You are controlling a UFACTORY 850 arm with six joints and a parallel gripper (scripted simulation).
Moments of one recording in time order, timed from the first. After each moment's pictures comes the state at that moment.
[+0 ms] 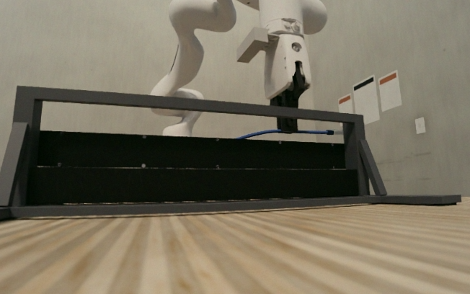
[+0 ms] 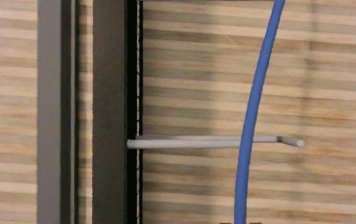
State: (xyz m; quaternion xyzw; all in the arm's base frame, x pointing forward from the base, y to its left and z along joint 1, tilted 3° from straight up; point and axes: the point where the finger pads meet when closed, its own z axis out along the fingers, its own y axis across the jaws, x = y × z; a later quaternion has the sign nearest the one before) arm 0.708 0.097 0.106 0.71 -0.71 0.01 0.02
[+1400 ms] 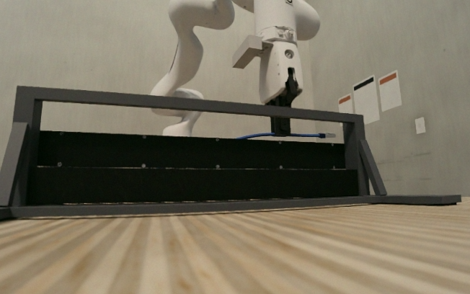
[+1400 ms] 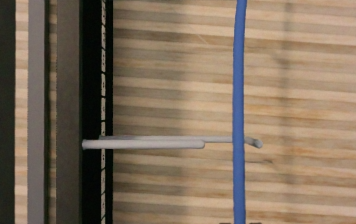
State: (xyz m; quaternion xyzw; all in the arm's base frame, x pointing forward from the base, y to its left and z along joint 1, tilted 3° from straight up) arm 0.683 0.097 0.104 0.71 -0.71 0.01 0.02
